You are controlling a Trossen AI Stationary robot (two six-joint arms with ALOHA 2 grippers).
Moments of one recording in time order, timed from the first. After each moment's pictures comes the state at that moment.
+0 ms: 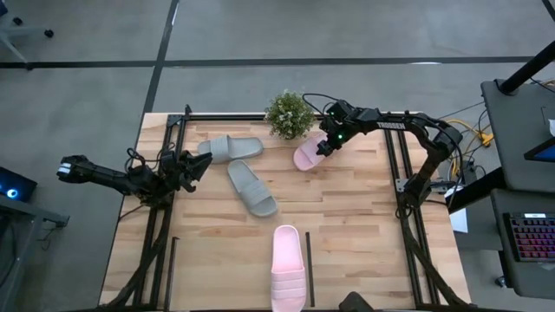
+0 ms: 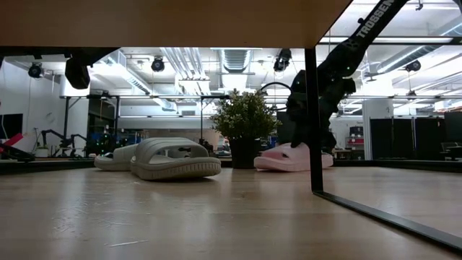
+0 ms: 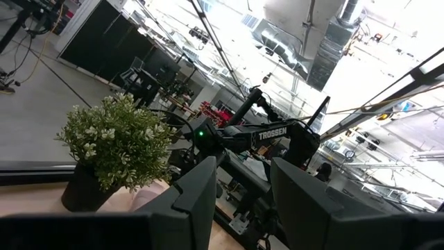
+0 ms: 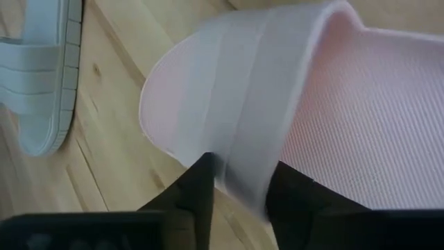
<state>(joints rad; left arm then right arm) -0.21 0.36 0.03 0.67 -0.69 -0.43 -0.75 1.72 0.98 -0.43 -0.53 0.14</state>
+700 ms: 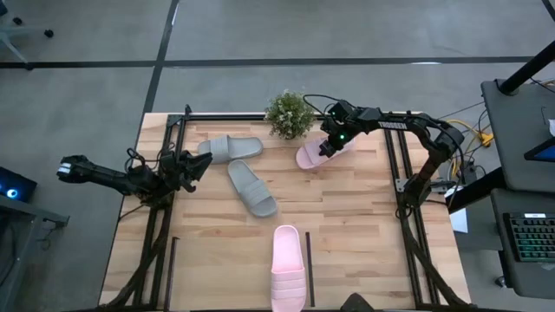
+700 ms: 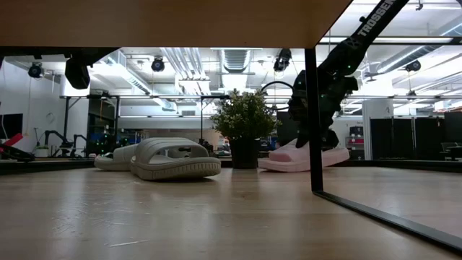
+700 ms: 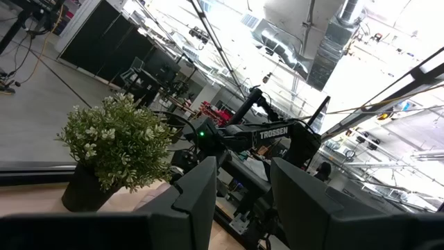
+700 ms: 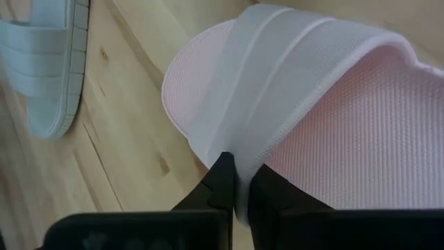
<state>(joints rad) -0.21 0.36 0.03 0.67 -0.69 -0.43 -0.75 1.70 0.98 -0.49 -0.56 0.10</state>
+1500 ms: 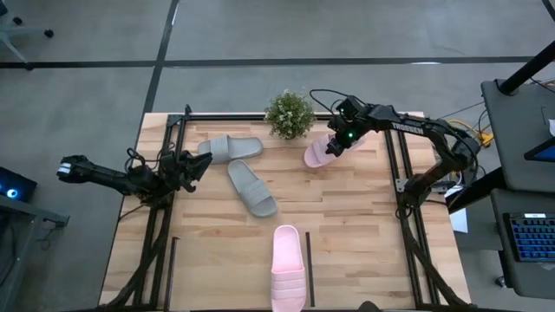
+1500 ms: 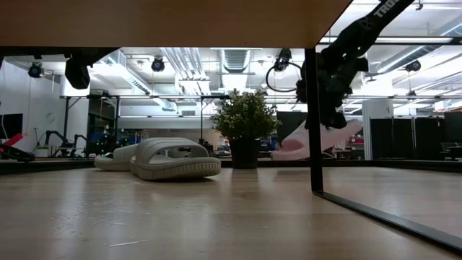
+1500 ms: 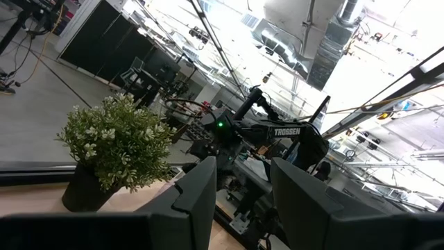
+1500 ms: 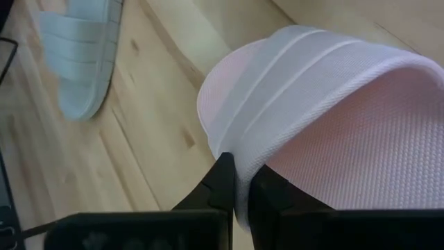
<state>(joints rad) -0.21 0.36 0.03 0.66 -0.69 -0.43 -0.75 1.53 0.98 -0.63 -0.55 0.08</state>
